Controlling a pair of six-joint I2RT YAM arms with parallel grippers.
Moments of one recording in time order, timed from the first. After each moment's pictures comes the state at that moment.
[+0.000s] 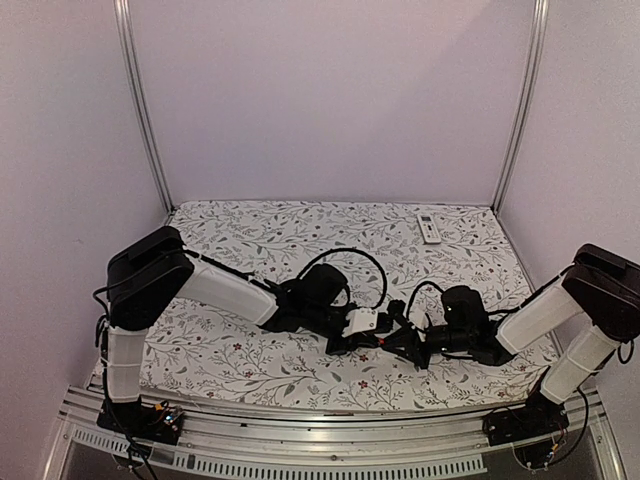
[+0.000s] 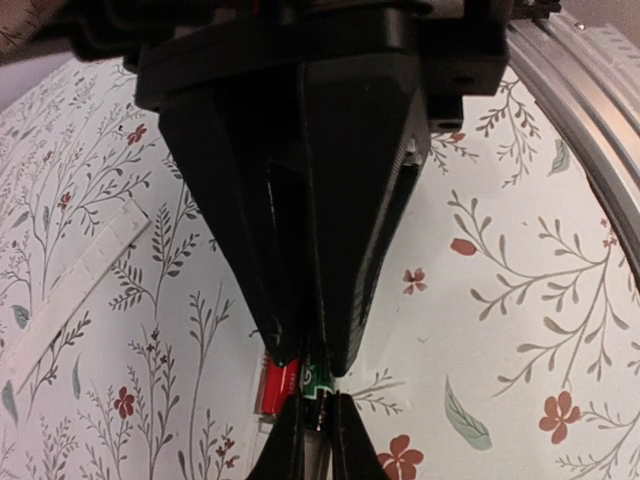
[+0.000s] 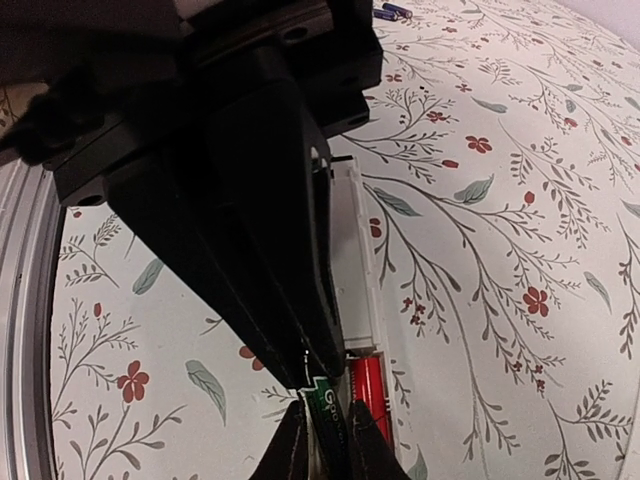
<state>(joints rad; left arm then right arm) -1.02 2.11 1.19 0.20 0.43 0.62 0.76 1.61 0.33 0.70 -0.44 -0.15</state>
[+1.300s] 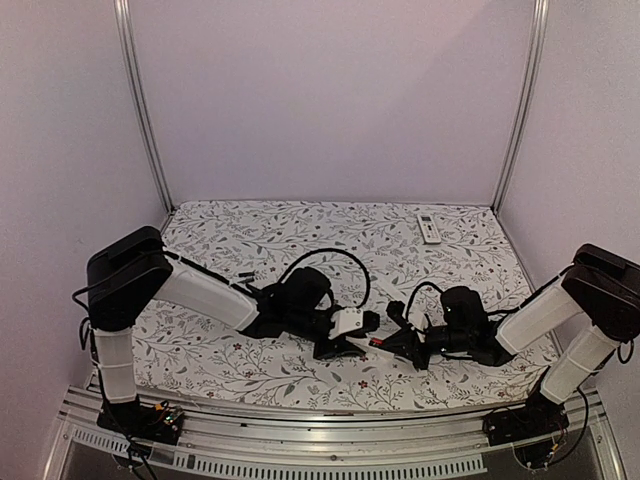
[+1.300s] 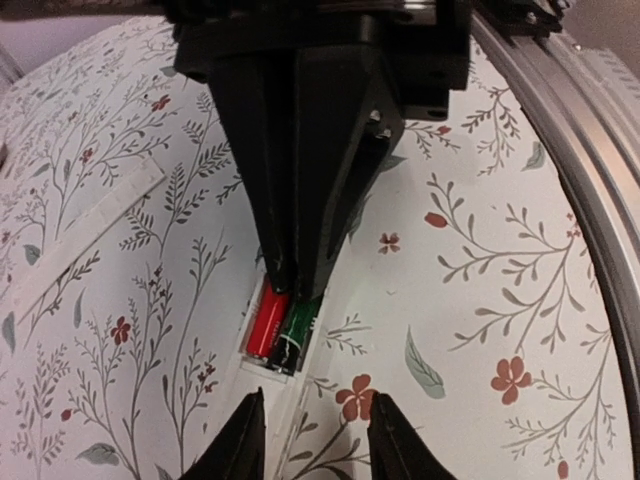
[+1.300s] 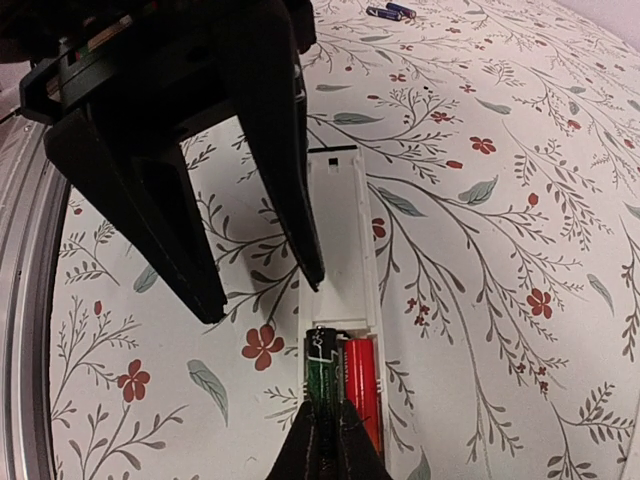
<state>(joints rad) -1.02 2.00 1.04 0.27 0.41 0.52 0.76 1.61 0.33 0.69 -0.44 -0.17</state>
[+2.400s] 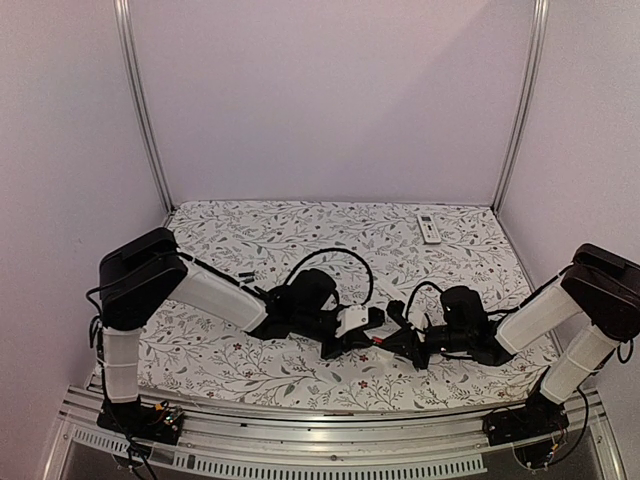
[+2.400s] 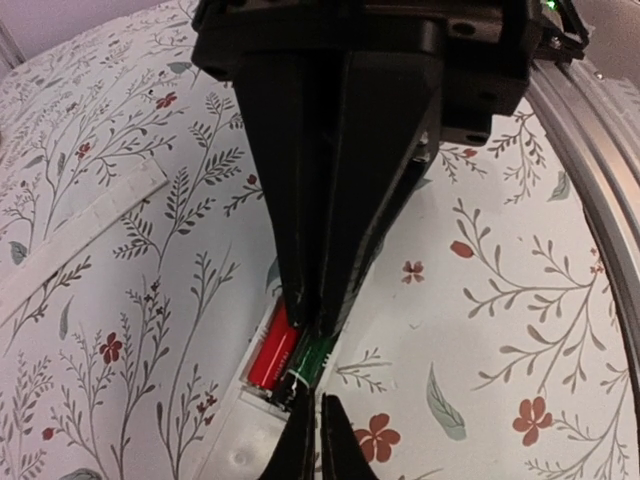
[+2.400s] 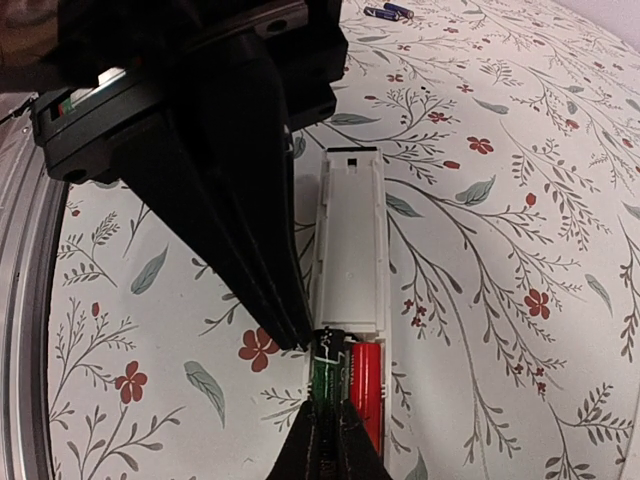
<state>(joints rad) -1.02 2.06 1.07 0.33 0.41 0.43 0.76 1.61 0.33 0.70 -0.44 -0.16</state>
